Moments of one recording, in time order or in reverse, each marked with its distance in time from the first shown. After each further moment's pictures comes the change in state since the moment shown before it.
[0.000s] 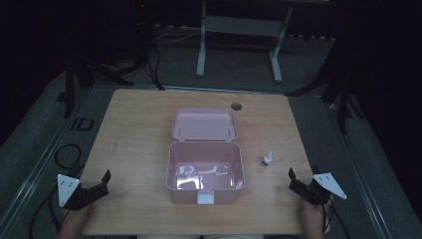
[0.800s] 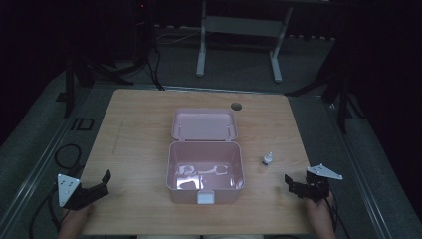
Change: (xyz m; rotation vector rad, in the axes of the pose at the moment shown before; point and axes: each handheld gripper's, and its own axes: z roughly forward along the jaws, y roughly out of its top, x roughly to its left) left arm 0.000 0.000 0.000 0.003 -0.005 0.001; right arm -0.003 0.021 0.007 0.376 0.140 -0.033
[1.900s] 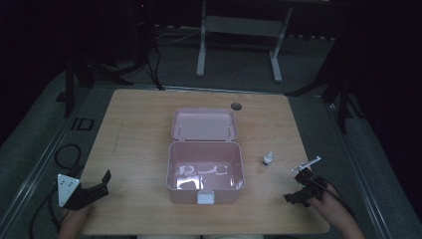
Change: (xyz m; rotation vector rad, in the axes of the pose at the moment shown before) left arm 0.000 0.000 0.000 -0.001 -0.005 -0.004; right arm 0.015 0.034 -0.005 0.605 0.168 -0.271
